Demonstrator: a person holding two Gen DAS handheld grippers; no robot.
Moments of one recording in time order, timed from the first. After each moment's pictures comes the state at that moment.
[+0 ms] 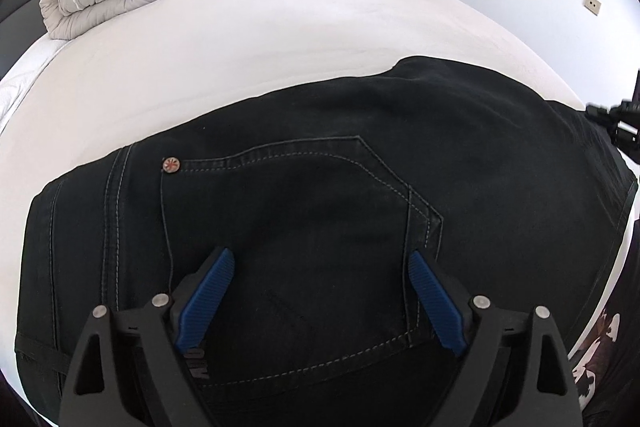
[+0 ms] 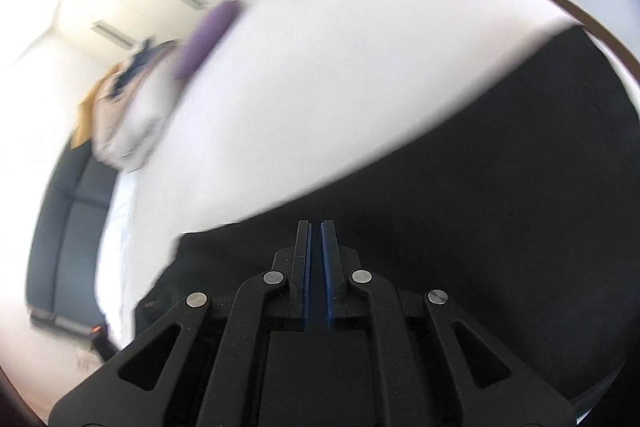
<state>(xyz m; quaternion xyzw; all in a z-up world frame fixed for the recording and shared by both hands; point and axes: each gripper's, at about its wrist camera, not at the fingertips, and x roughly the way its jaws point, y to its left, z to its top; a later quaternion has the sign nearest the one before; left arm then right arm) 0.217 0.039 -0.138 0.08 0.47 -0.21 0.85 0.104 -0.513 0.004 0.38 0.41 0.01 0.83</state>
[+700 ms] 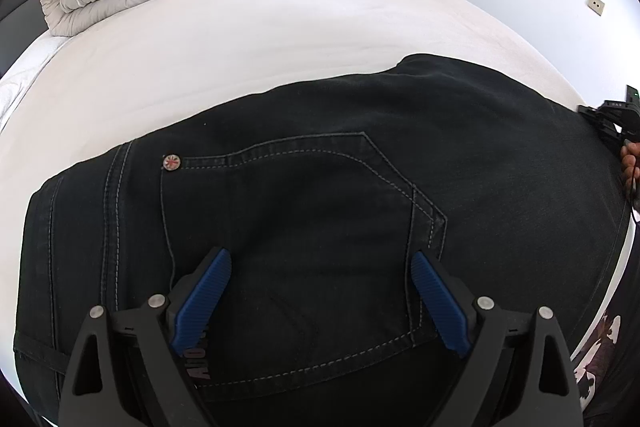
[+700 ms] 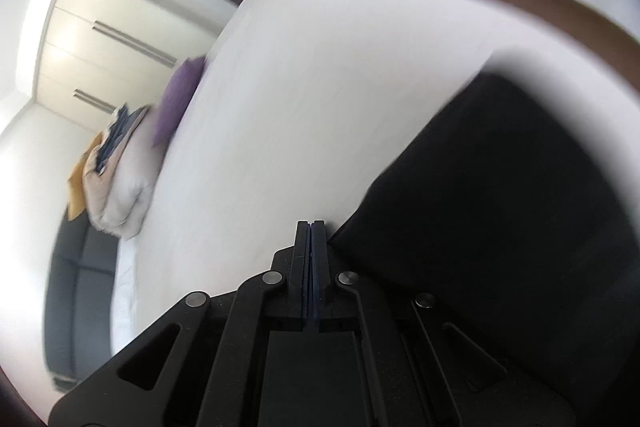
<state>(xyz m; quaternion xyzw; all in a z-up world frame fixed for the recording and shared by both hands) 0.218 0.038 -0.142 0.08 0.47 -0.21 0.85 0.092 -0.629 -0.031 0.44 0.34 -0.12 0.82</state>
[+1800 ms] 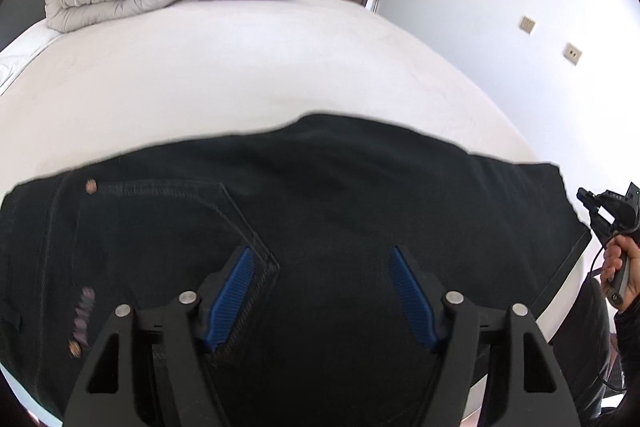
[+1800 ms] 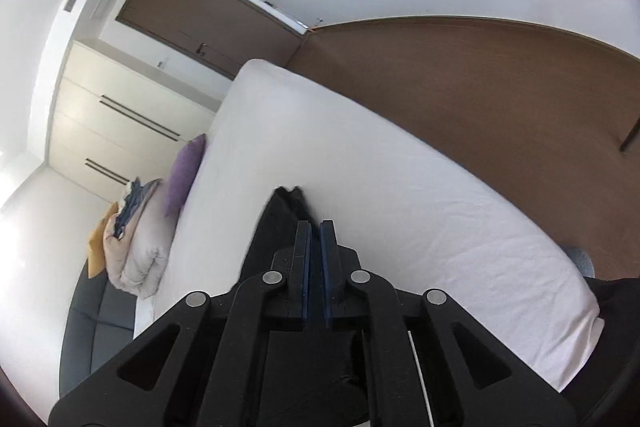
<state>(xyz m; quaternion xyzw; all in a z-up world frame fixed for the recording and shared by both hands) 0.189 -0.017 -0.097 -0.01 0.42 -0.25 0.87 -0.030 -0.674 0.006 0.49 0.24 -0.13 0.83</state>
